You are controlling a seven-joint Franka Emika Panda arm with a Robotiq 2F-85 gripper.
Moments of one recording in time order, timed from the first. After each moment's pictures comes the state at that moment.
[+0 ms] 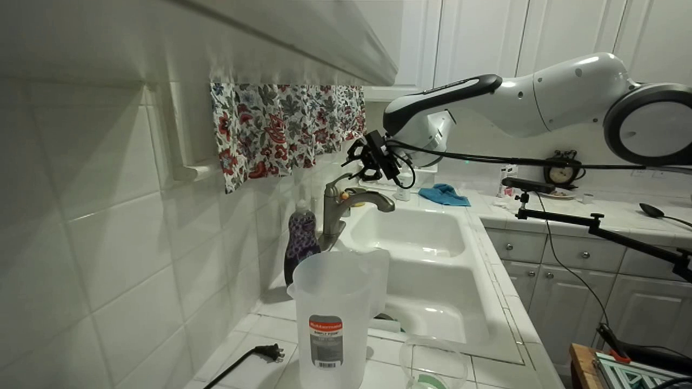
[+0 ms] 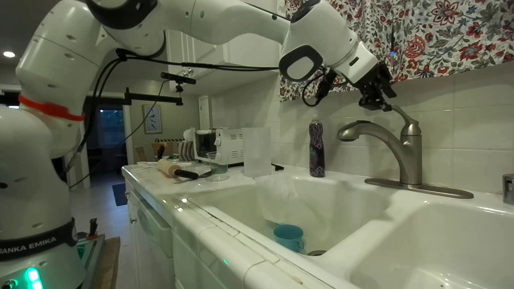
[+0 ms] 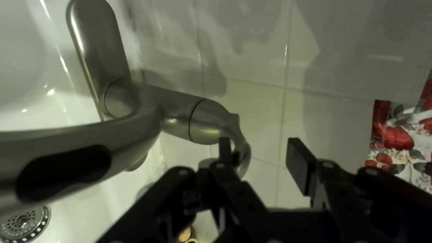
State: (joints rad) arm -0.26 0.46 -0.15 -1.52 1.01 2.83 0.40
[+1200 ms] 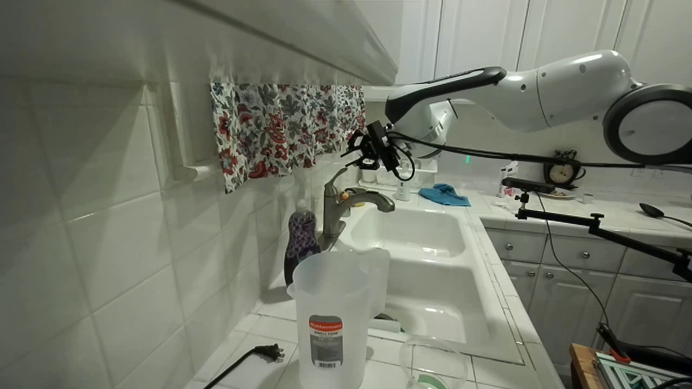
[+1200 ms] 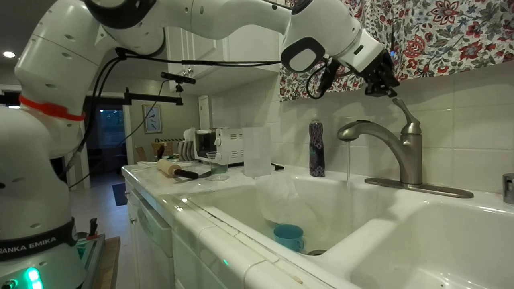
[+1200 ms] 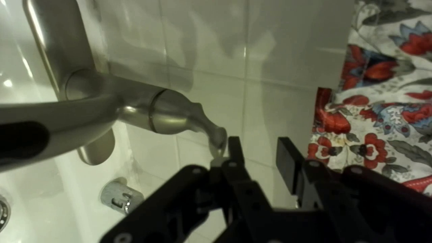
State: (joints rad) arm -0.30 0.46 -0.11 -1.46 1.07 2.83 0.32
